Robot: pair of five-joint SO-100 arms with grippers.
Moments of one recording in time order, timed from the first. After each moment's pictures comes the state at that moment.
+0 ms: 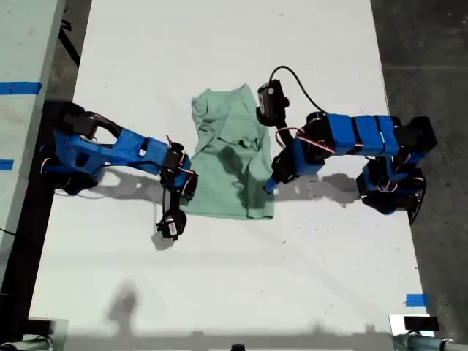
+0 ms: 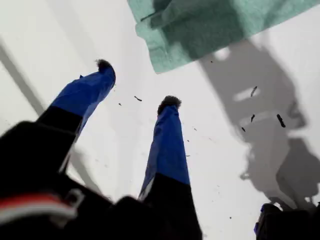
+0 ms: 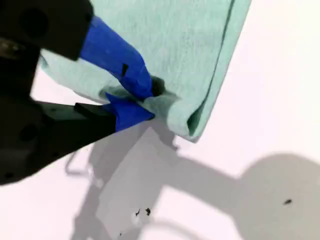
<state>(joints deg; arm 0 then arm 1) -3.1 66.2 93.4 67.3 -5.3 -1.3 88.9 71.3 93.5 -32.3</state>
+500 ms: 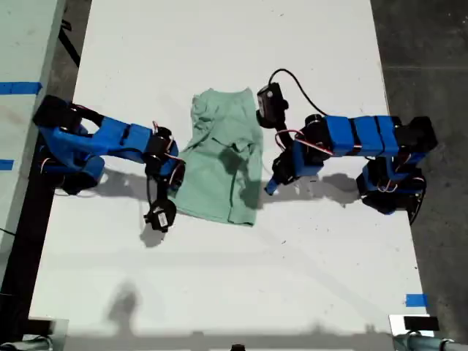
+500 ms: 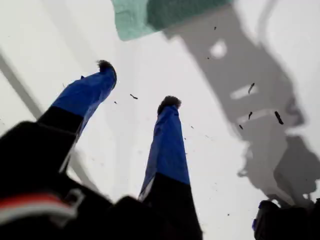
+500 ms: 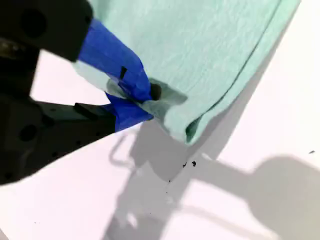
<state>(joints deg) -2.7 81.2 92.9 84.2 -9.8 -1.5 89.2 73.7 92.4 -32.2</state>
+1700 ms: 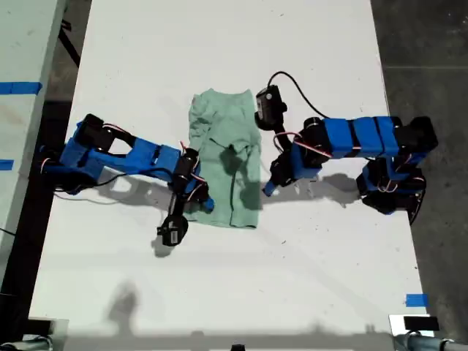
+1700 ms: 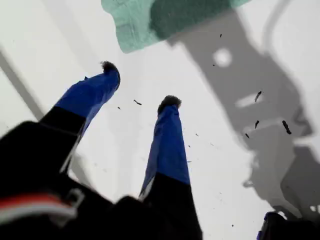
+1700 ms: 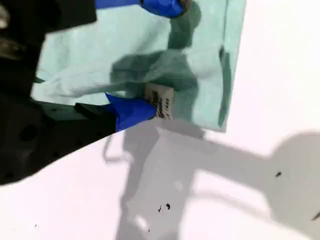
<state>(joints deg) -1.0 53.5 64.2 88.7 1.1 -1.8 89.4 75.9 88.9 -31.7</state>
